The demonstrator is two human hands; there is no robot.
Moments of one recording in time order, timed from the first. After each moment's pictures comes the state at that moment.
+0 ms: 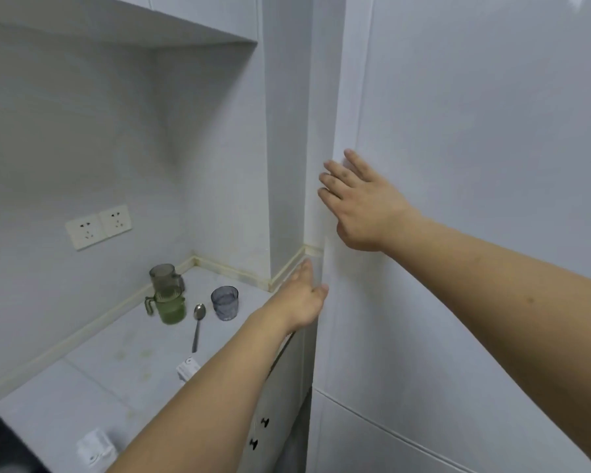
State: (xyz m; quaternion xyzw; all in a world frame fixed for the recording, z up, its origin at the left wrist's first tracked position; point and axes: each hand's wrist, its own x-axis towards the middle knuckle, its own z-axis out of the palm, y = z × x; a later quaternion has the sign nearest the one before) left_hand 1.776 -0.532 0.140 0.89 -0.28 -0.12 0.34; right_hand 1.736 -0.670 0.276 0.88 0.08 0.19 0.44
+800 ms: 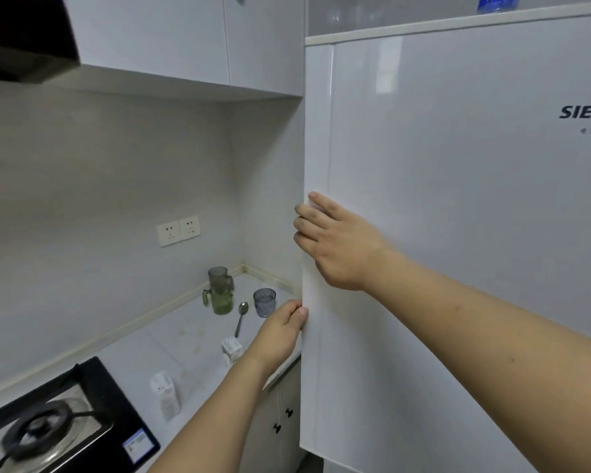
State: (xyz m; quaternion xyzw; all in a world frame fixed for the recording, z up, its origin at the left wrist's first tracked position) left_hand 1.637 -0.475 0.133 0.81 -0.16 -0.03 0.56; right_hand 1.631 -0.622 0.274 0.82 0.27 0.34 0.38
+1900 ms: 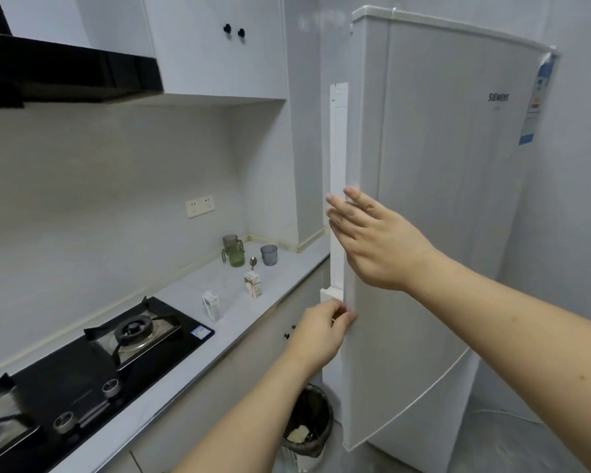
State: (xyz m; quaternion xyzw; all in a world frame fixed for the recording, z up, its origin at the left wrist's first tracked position) left_hand 1.240 -0.428 0.134 0.85 -0.25 0.01 0.46; right_hand 1.223 -0.569 0.262 0.83 0.18 0.37 0.37
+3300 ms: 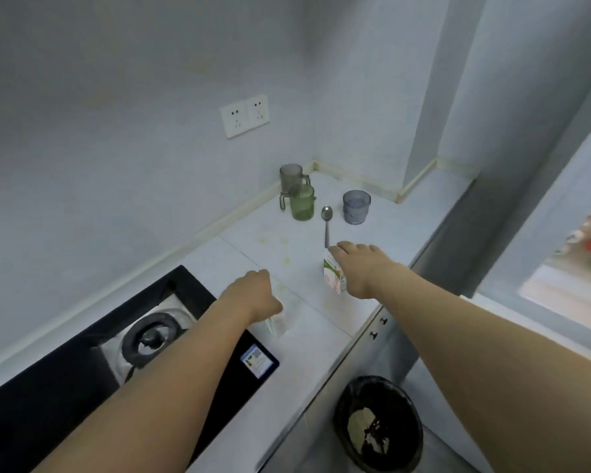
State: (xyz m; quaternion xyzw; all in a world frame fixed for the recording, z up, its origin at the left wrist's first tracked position) left_hand 1.754 -0.190 0.025 0.97 -0.02 -0.20 0.11; right_hand 1.772 -0.401 0.030 0.98 0.12 -0.13 0.05
